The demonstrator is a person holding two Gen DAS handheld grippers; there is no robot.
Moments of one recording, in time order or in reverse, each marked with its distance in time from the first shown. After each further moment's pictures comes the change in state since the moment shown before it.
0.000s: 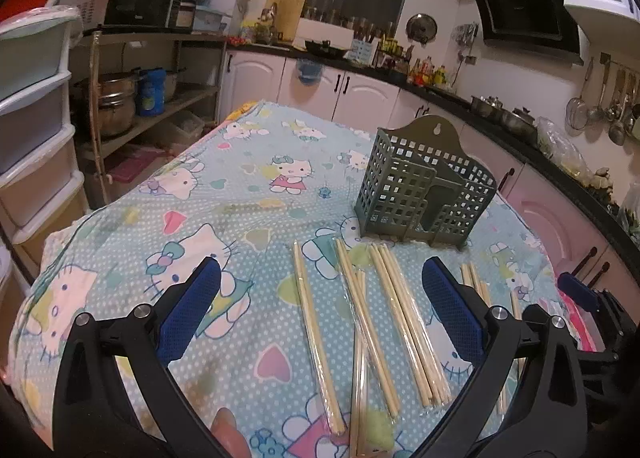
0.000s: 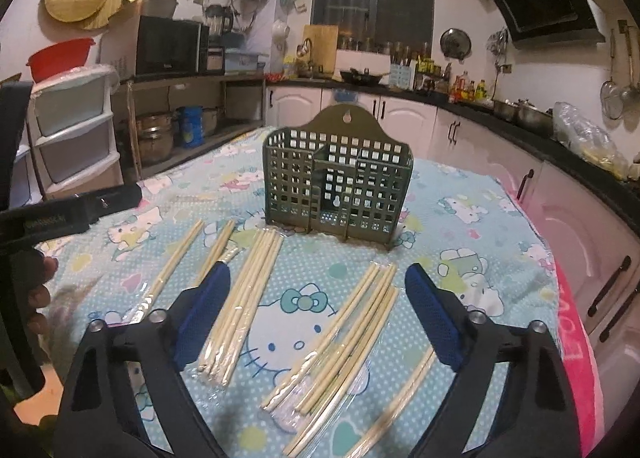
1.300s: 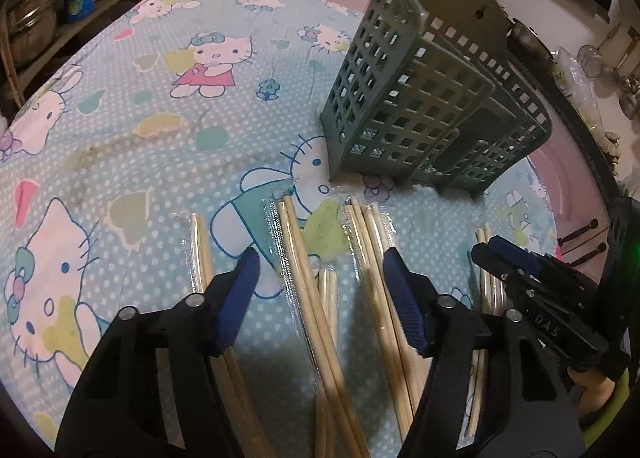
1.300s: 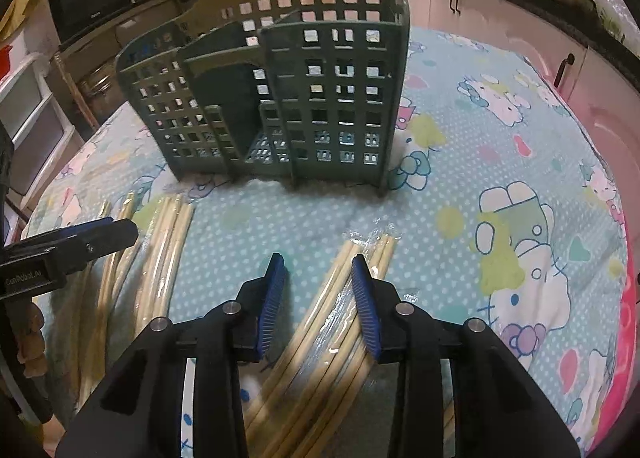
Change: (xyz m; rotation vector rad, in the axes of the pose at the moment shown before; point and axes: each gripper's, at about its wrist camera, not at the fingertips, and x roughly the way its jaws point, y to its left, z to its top) left arm 0.154 -0.018 0.015 -0.020 0.486 -0.136; right arm 0.152 -0.063 0.012 0.186 0.458 0.051
